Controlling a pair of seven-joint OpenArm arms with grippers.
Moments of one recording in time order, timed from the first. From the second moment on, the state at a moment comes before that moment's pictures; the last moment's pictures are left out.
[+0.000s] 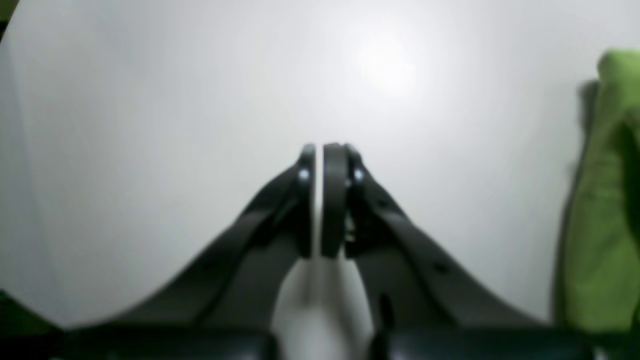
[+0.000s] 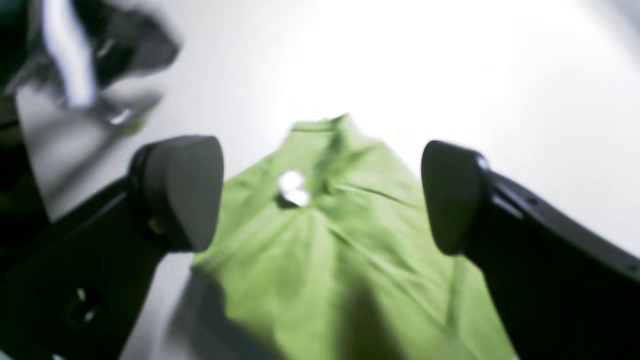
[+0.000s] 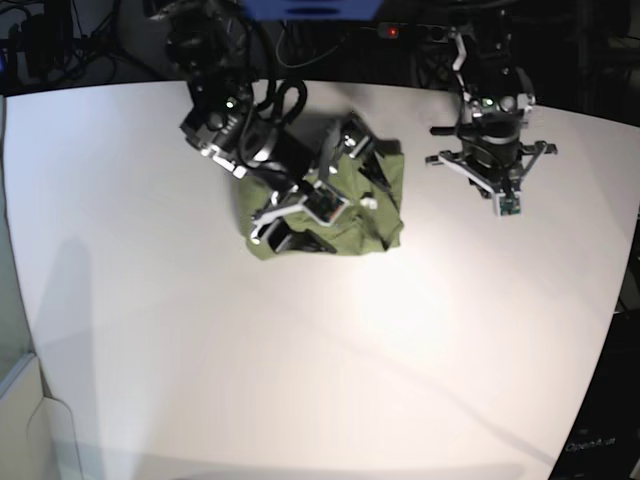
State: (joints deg) left arm 18.9 7.9 -18.2 102.0 11.0 -7.5 33.2; right arm -14.1 -1.0 -16.6 105.0 -10.8 35.2 -21.2
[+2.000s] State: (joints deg) left arm -1.7 9.1 -2.9 88.1 11.4 -17.3 34.1; right arm -23.4 1.4 -1.5 101.2 -10.8 35.5 -18.9
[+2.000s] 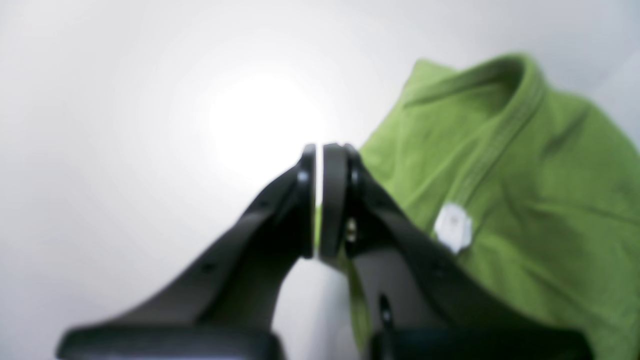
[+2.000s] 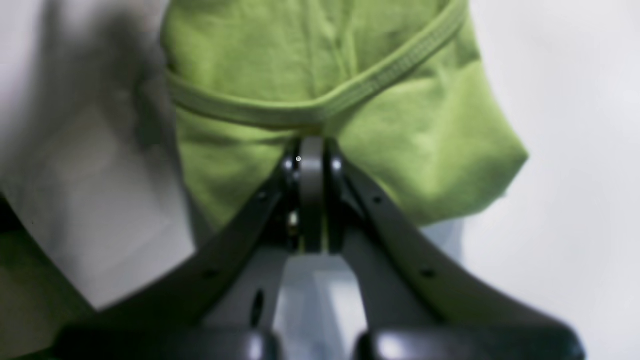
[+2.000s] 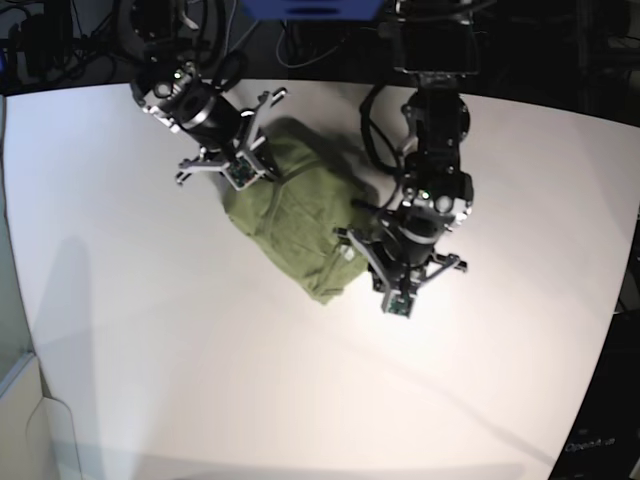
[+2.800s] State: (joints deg) left arm 12.6 9.1 -8.9 96.7 4.3 -17.2 47.5; right arm -15.3 7.7 6.4 103.3 -10.7 36.0 -18.8
